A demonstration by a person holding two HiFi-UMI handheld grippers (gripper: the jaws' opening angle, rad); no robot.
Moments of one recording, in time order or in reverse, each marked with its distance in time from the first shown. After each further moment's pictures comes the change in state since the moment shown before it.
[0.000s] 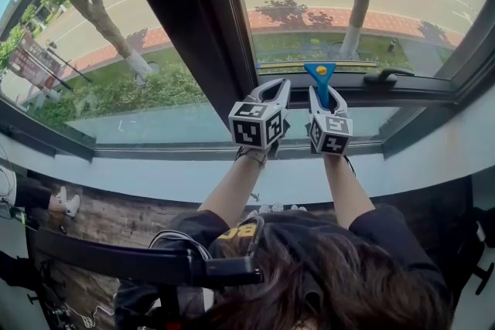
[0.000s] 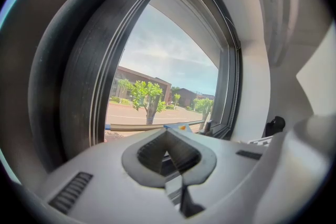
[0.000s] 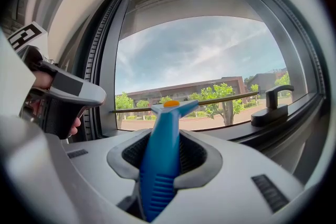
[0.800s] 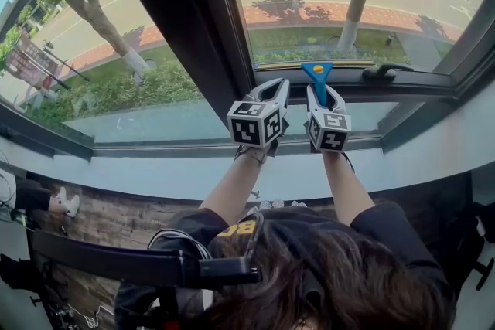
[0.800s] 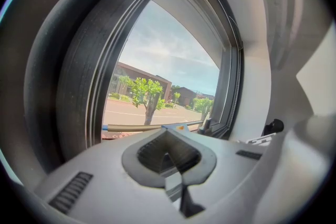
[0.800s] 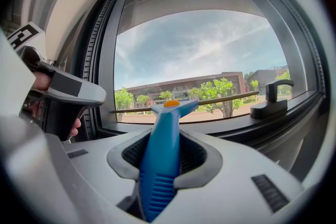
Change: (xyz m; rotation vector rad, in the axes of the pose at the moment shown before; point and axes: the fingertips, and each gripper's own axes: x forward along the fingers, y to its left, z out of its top) left arm 0.008 0.000 -0.015 -0.038 0.023 -0.009; right arm 0.001 -0.003 -0.015 0.000 0.070 0.001
